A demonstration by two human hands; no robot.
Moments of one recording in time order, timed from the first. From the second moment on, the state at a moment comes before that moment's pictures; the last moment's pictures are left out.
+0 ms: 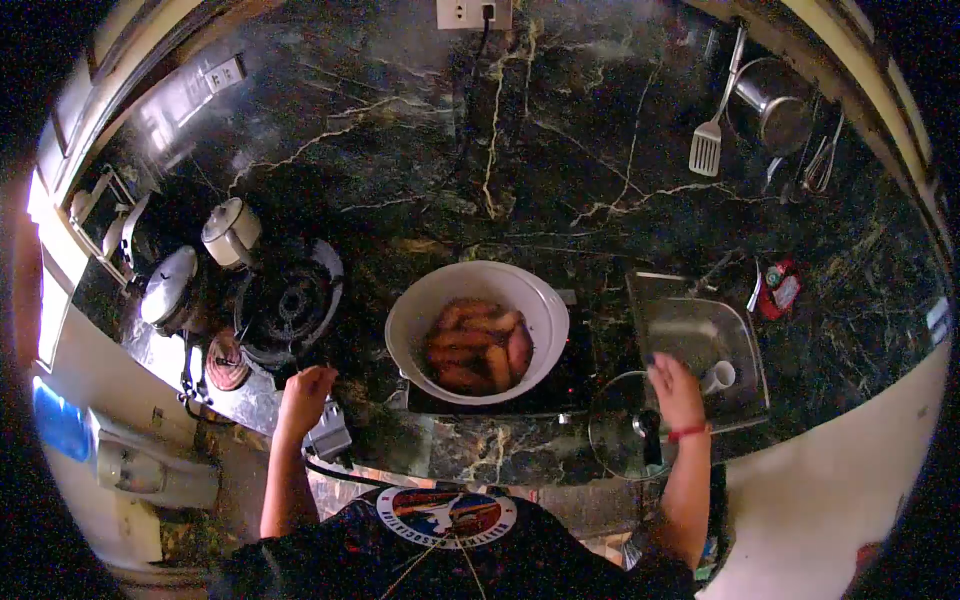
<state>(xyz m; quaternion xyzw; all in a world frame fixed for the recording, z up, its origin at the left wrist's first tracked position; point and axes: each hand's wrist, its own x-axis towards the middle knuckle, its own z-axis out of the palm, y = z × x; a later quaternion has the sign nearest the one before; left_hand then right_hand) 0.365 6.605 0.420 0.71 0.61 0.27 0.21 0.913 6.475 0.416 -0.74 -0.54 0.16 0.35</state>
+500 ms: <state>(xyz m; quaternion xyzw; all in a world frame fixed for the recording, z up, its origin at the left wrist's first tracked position) 0.287 6.507 0.398 0.56 0.70 0.35 0.27 0.734 6.843 0.626 -0.45 -0.54 0.35 0.62</state>
